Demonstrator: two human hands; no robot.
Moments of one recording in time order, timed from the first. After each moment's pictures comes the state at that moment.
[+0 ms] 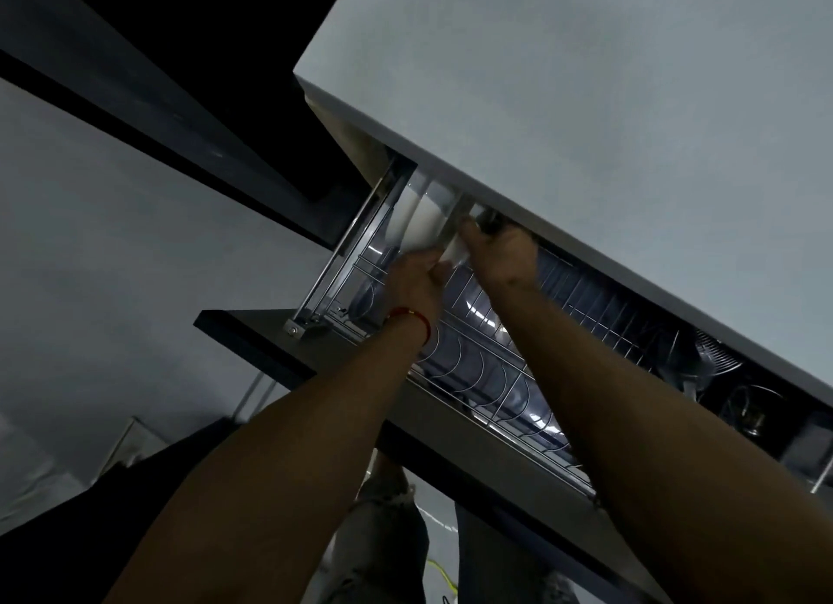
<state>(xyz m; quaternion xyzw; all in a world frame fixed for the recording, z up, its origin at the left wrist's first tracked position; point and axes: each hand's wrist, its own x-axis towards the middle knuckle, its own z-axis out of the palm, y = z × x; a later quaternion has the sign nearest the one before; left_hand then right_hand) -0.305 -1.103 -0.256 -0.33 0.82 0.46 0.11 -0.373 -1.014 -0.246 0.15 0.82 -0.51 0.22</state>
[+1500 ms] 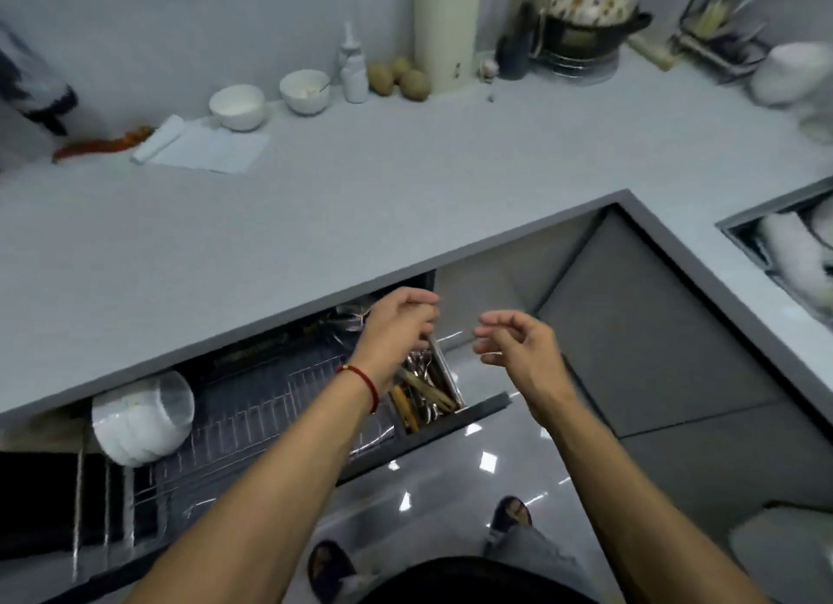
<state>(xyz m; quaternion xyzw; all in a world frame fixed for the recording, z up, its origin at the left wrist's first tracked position) -0.158 -0.734 -0.006 0.06 0.73 0.58 0.34 -0.037 -0.590 -0.053 0.37 0.64 -0.67 -0.11</state>
